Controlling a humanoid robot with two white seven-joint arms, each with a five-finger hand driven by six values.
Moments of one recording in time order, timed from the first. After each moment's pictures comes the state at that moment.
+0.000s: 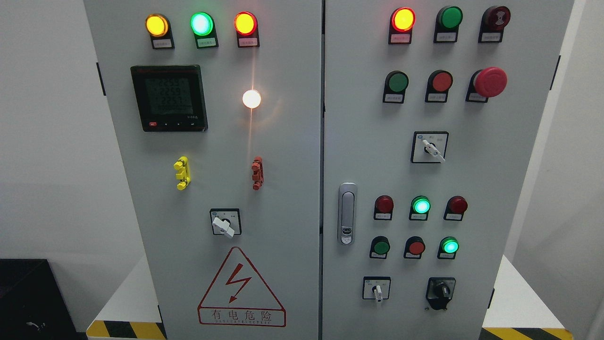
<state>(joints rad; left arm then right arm) 0.00 -0.10 -0.13 0.00 0.06 -0.07 -0.02 -0.04 0.13 -0.08 -1.69 1.22 0.25 -0.03</state>
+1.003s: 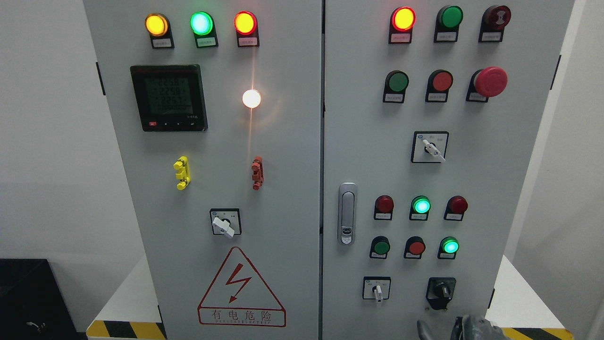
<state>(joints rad) 0.00 -0.10 -0.13 0.00 0.06 -0.07 -0.02 -0.15 0.13 -0.10 -1.67 1.23 0.28 0.01</state>
